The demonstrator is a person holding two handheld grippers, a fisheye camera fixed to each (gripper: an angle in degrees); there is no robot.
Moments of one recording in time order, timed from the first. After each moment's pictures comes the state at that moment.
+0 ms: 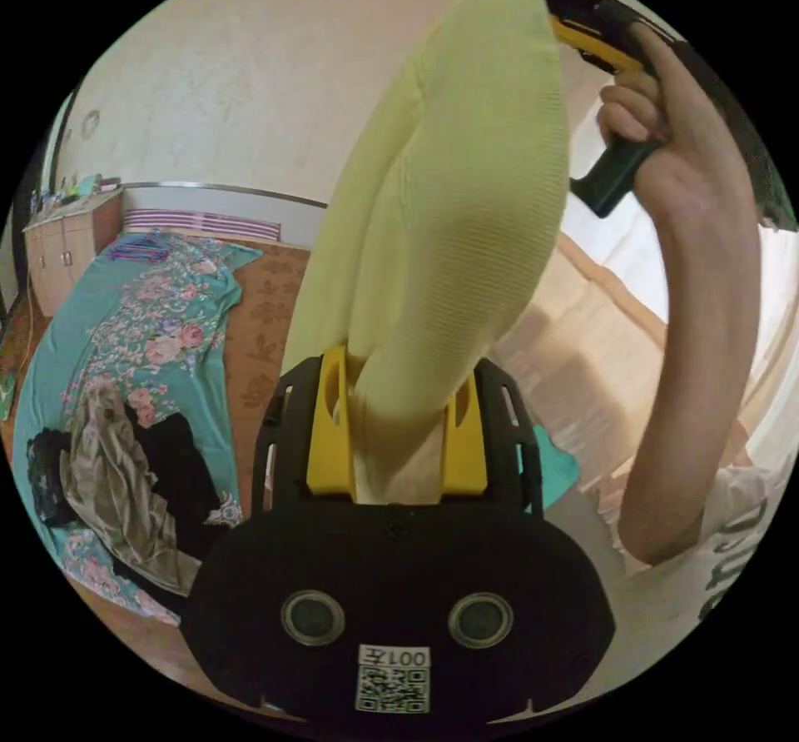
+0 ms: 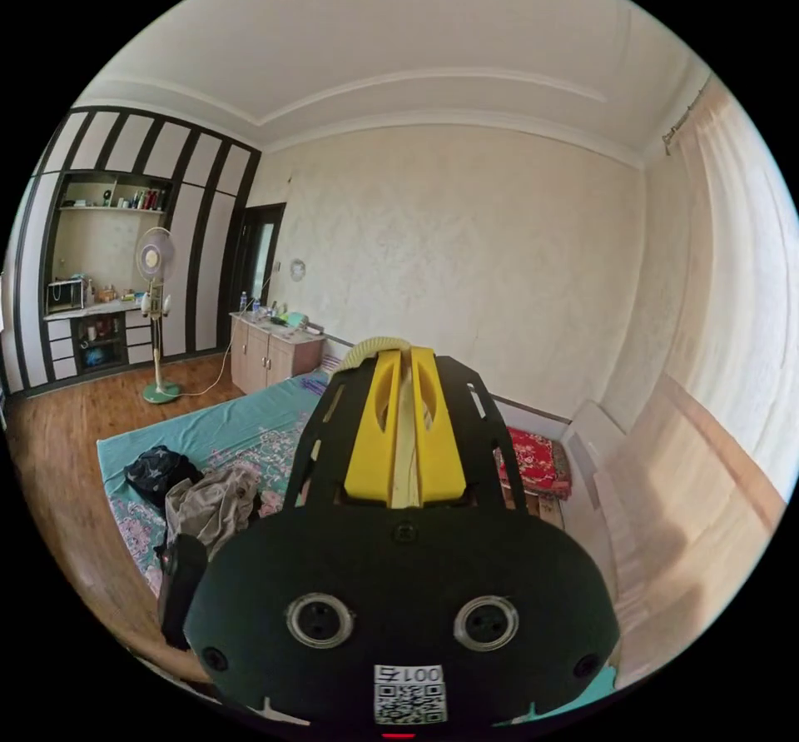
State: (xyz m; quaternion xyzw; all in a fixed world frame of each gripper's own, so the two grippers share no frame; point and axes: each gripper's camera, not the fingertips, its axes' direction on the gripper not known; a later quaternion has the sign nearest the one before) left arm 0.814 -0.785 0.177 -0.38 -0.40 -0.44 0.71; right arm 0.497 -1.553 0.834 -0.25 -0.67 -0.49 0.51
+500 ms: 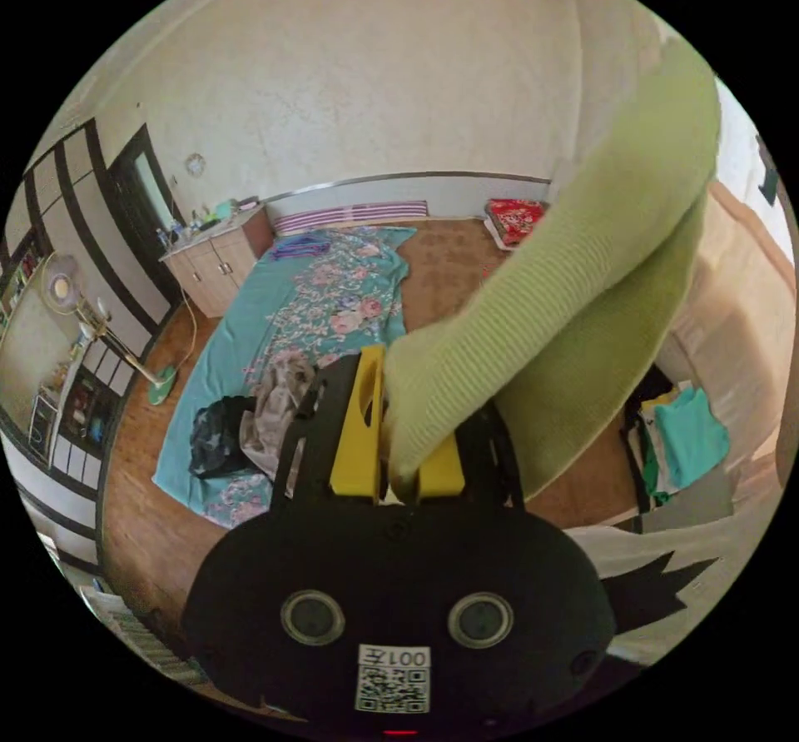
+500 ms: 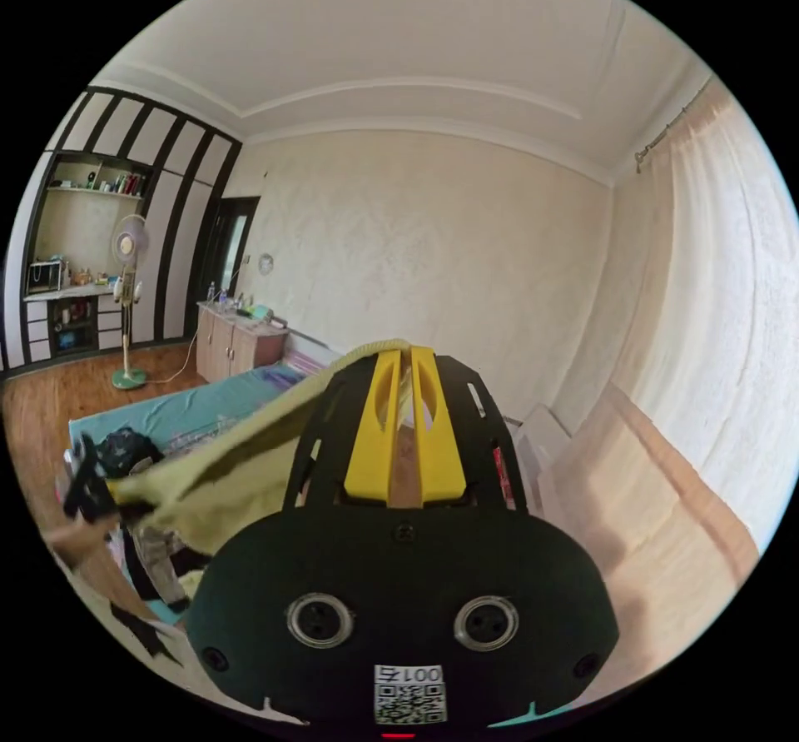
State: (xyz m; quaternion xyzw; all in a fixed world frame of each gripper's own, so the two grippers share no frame) left arm 0.765 -0.834 0.188 -0.55 -0.55 -0.30 0.55; right arm 0.506 -1.560 0.970 -0.21 -0.64 -0.53 0.52
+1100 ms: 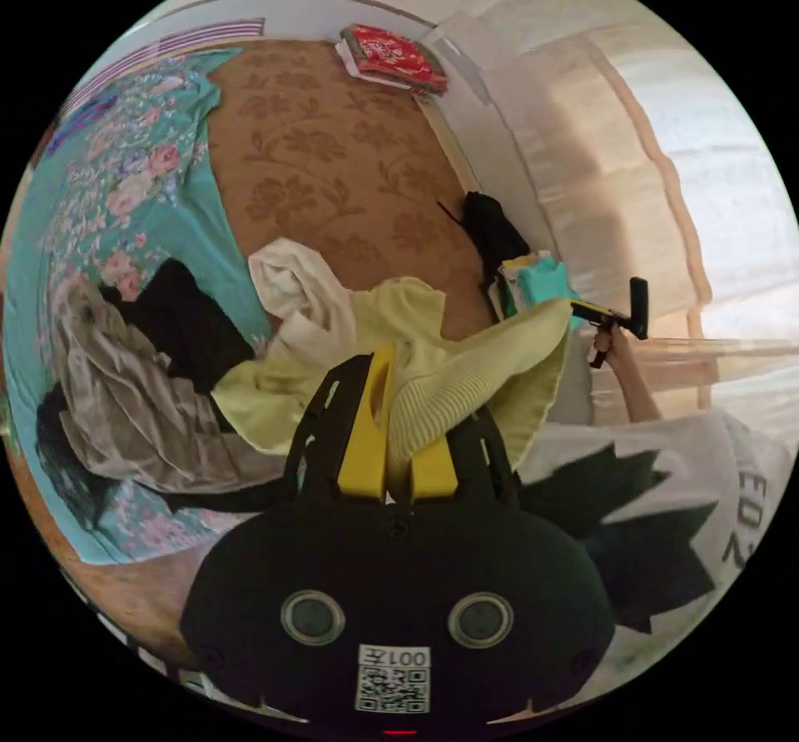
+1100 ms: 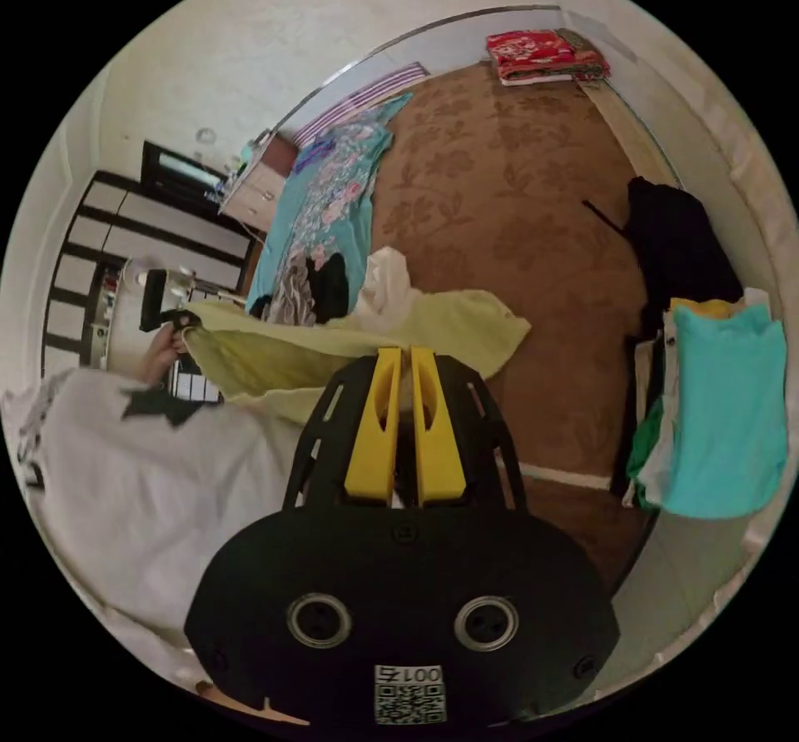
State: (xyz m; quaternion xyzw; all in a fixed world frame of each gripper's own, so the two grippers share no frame) left arm 0.615 -0.632 0.253 -0.60 -0.16 -0.57 0.54; right arm 0.779 -1.262 1.227 -0.75 -0.33 -0.48 0.32
